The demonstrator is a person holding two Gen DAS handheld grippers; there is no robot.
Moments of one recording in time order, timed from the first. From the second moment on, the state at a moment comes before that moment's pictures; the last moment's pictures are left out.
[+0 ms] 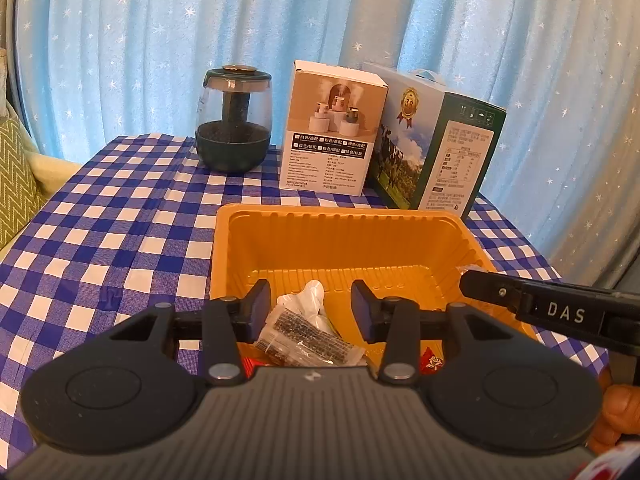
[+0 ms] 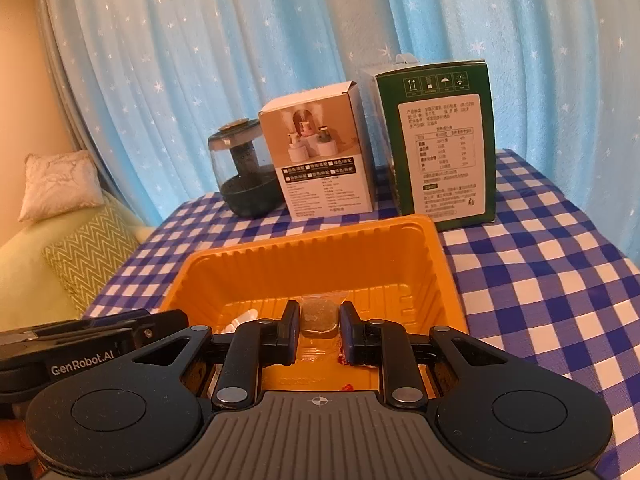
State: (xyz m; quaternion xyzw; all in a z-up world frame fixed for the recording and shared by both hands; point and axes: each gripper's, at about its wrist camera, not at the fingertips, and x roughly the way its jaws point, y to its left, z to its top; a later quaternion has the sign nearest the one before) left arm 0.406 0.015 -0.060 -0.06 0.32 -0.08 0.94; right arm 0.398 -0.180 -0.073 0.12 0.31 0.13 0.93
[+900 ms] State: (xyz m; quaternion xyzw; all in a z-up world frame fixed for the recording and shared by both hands) left arm 0.386 0.006 -0.055 -0.03 0.31 -0.10 0.95; right arm 0.382 -0.204 -0.071 0.14 0.30 0.11 0.94
